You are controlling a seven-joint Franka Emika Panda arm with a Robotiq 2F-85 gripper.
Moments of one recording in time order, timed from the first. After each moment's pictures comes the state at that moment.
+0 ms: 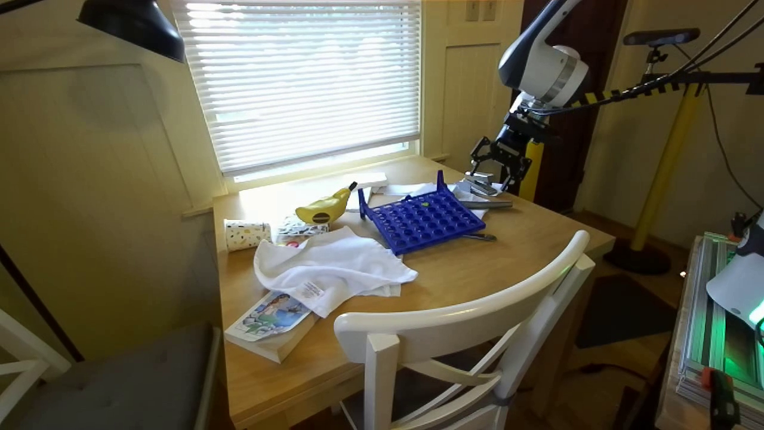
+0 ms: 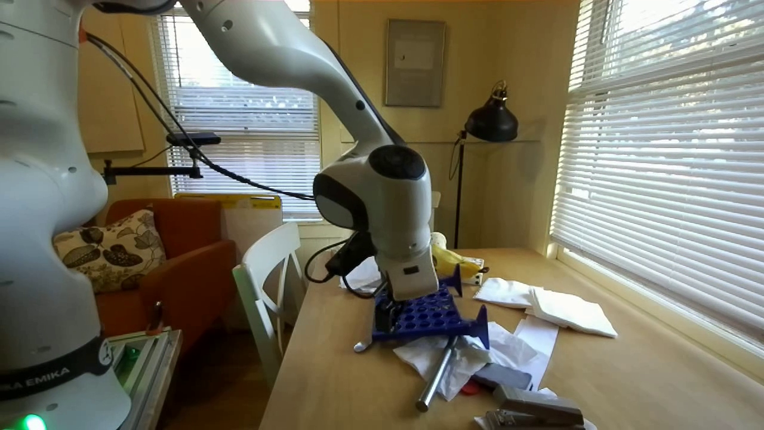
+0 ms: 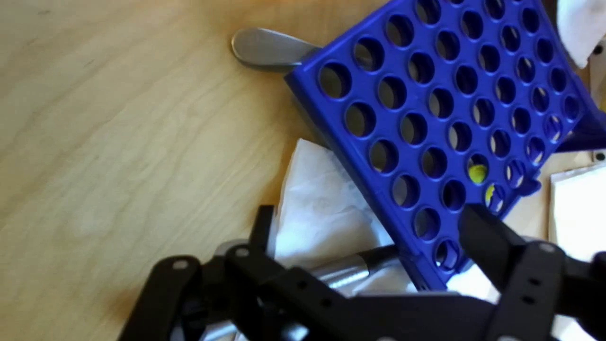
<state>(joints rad) -0.17 0.20 0.01 -2.39 0.96 2.60 -0.02</state>
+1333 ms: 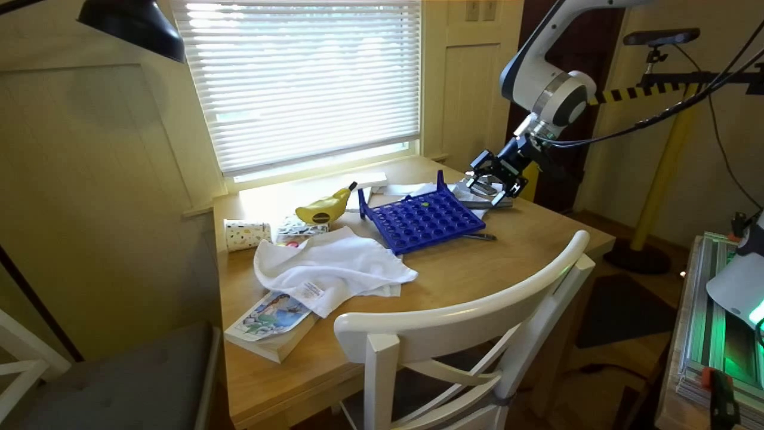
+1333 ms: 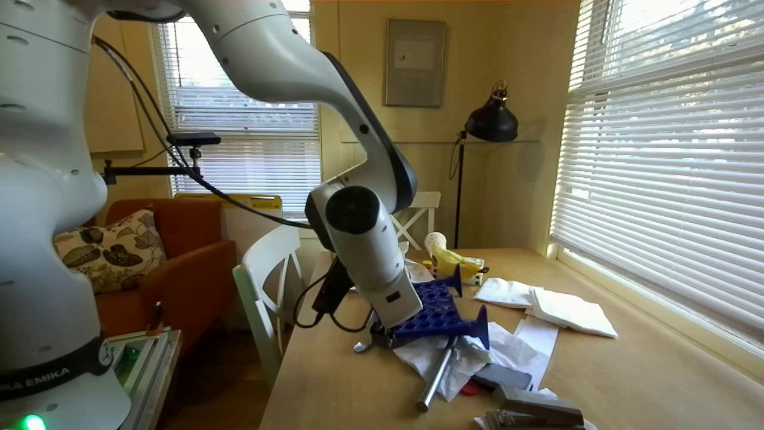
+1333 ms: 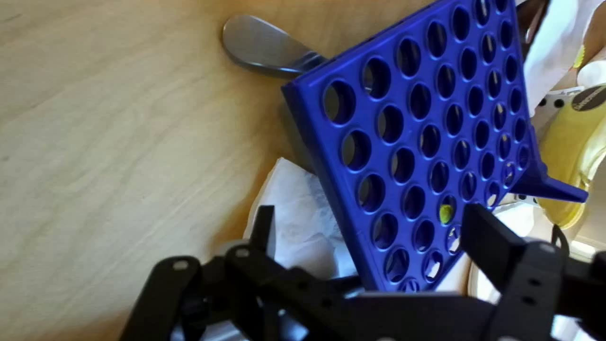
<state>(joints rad) -0.16 0.26 0.06 -2.42 1.52 2.66 -0.73</state>
